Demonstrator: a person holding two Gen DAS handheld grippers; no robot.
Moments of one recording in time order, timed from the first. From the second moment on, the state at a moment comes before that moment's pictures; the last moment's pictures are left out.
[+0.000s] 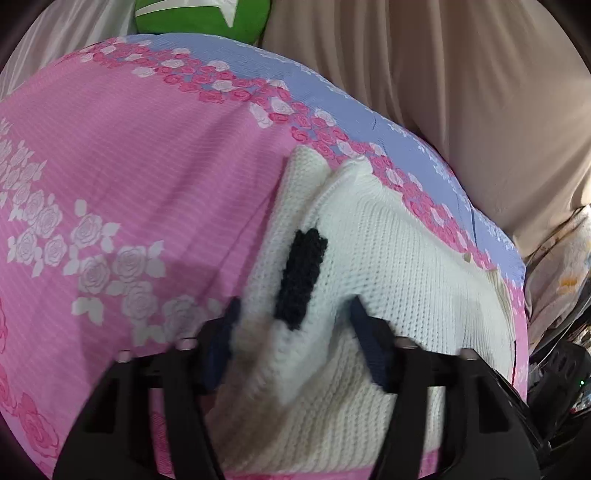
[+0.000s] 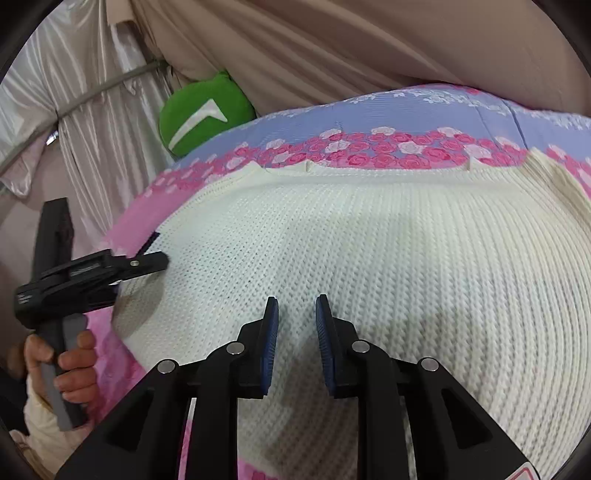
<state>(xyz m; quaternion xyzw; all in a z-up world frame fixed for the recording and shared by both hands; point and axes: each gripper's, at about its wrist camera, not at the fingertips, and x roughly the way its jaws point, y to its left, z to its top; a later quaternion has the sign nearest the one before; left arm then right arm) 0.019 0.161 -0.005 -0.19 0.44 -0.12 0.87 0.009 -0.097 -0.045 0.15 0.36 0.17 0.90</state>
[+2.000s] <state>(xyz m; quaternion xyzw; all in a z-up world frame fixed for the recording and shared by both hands) -0.059 -0.056 -0.013 0.02 0.44 -0.26 0.86 -0.064 -0.316 -0.034 0.32 0.32 0.08 0.89</state>
